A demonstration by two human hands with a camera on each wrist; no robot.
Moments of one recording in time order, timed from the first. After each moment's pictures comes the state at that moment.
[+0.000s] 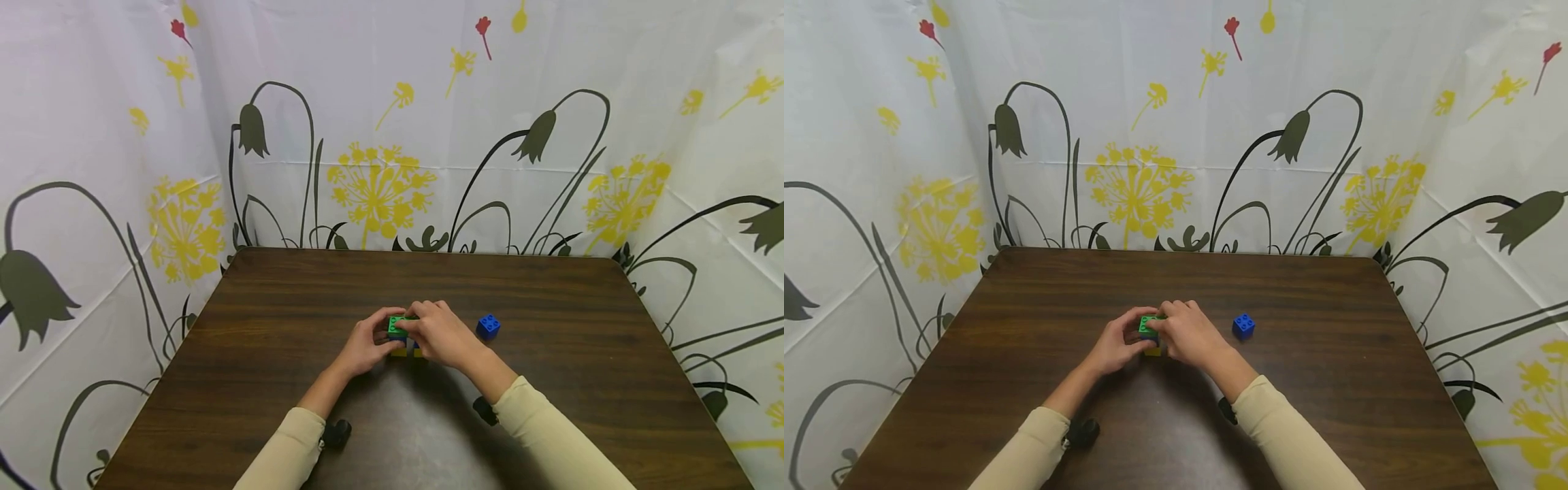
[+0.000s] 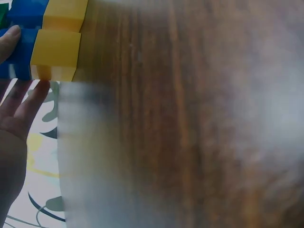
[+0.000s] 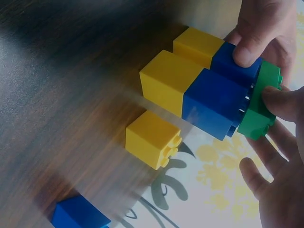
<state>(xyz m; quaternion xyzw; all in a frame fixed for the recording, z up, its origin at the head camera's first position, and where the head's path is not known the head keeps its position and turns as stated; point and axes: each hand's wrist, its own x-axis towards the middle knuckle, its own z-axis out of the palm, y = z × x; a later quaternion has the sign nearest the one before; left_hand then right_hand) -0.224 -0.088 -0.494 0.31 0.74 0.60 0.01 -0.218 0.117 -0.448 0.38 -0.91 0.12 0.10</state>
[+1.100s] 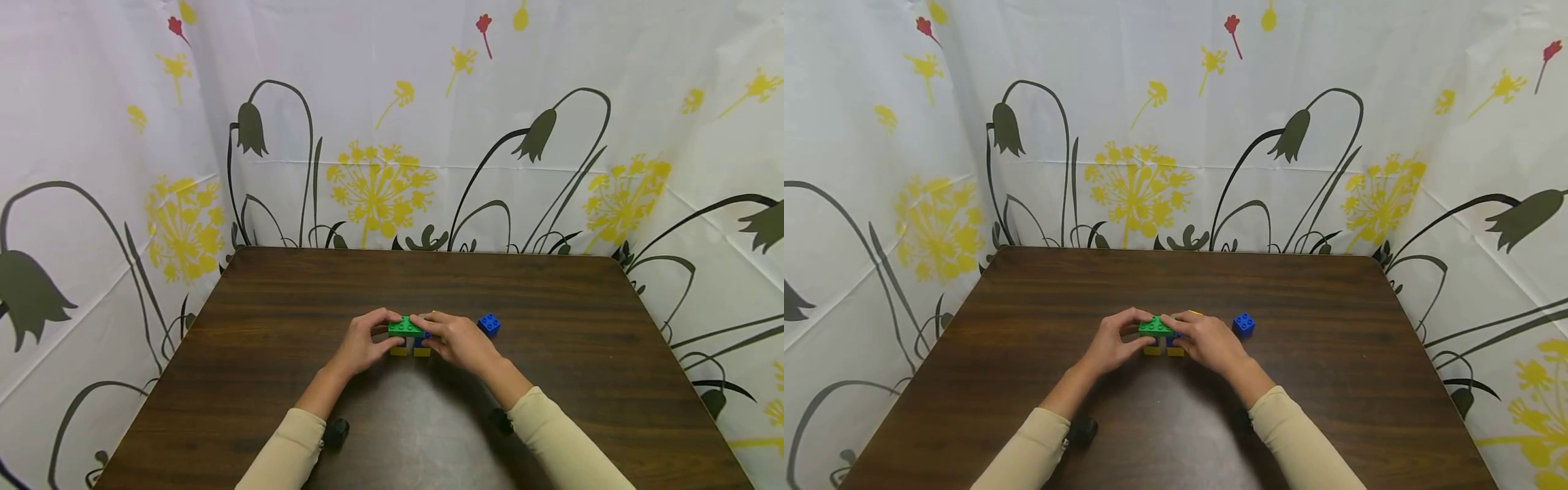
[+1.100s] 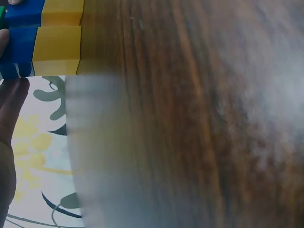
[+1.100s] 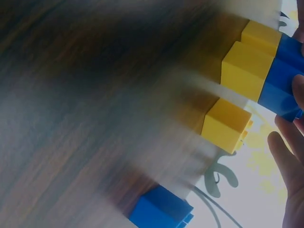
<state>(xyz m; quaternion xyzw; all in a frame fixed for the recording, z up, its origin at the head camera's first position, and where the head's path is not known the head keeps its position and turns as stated) -0.229 -0.088 -0.498 0.36 0.77 0.53 -0.09 -0.215 0.152 -0.484 0.37 -0.89 0.23 0.13</state>
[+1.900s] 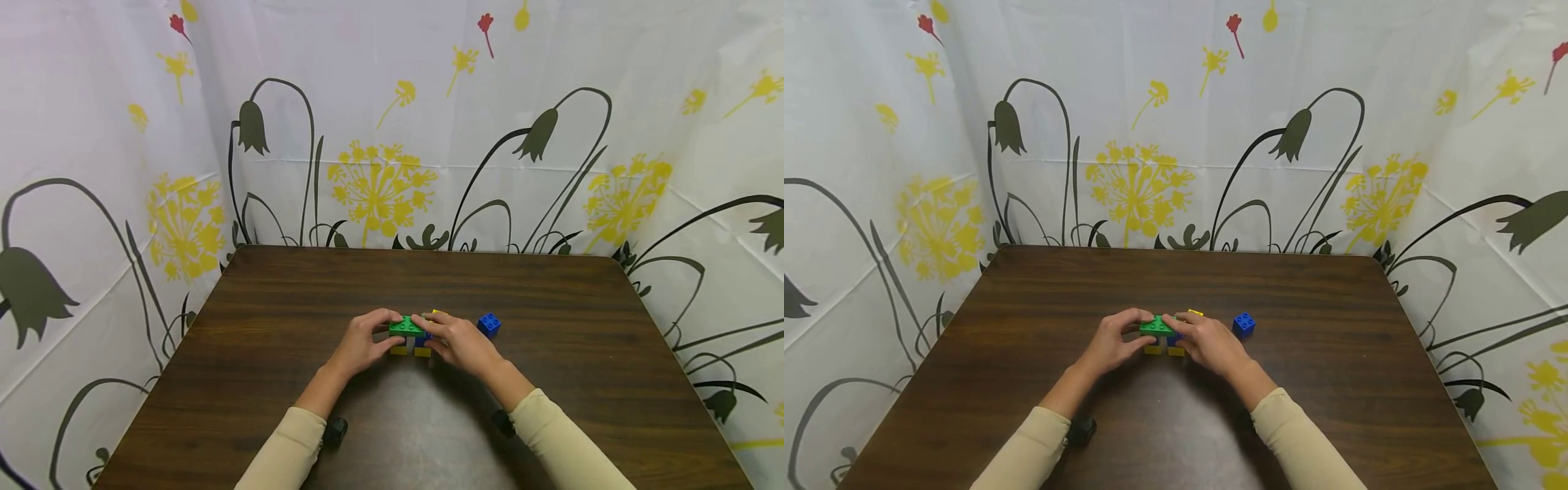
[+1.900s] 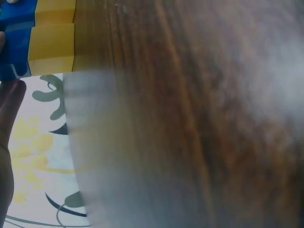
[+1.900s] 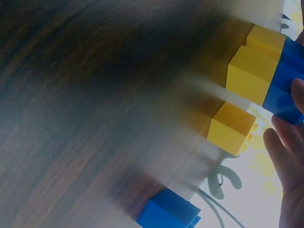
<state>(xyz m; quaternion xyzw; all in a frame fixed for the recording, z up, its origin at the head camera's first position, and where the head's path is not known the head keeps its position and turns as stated) -0.239 -0.094 -0.515 0.37 0.79 0.48 -0.11 -0.214 0.154 -0.490 0.36 -0.90 0.23 0.11</state>
